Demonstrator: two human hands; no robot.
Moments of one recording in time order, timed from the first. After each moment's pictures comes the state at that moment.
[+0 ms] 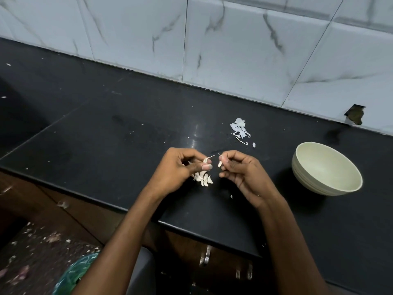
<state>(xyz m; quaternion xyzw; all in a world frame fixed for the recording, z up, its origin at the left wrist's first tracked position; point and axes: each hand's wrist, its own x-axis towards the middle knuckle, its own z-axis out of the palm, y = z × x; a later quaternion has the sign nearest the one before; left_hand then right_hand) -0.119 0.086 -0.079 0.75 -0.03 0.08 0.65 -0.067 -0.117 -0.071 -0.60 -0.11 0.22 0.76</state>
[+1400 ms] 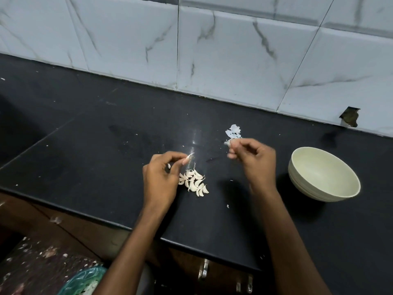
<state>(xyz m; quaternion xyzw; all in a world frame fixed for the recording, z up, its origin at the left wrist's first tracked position) -0.121 0.077 -0.092 0.77 0.10 0.31 0.55 -0.025 -0.121 -0.067 -0.72 -0.09 -0.10 0.68</state>
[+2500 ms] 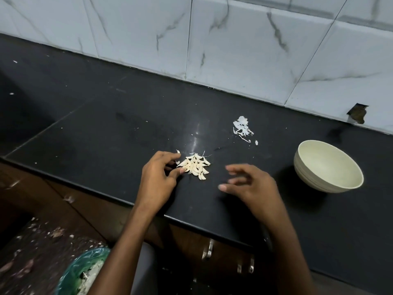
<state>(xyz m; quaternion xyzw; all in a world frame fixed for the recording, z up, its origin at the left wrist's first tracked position) -0.155 0.105 -0.107 0.84 0.11 0.23 0.47 -0.113 -0.136 -0.080 -0.84 -0.11 0.05 0.53</state>
